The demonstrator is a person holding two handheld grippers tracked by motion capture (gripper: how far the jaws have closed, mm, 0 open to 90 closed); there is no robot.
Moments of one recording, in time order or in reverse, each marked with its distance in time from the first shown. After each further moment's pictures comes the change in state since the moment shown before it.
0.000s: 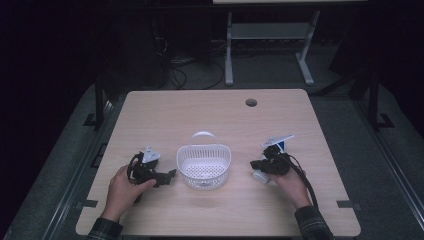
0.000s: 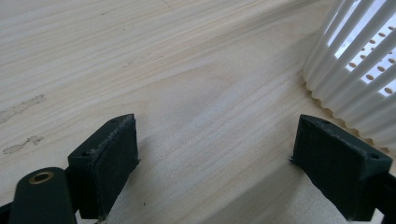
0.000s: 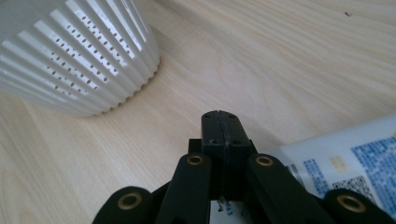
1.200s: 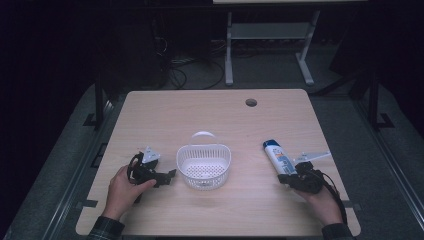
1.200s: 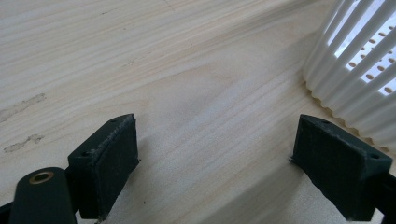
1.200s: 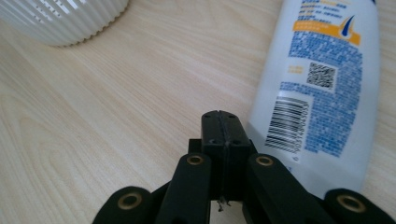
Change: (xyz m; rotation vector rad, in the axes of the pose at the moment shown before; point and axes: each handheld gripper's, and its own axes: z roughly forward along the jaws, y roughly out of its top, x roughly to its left) left arm 0.000 -0.001 0.000 -0.004 0.002 -0.004; right arm -0.018 -0.065 -0.058 -0.024 -0.058 0.058
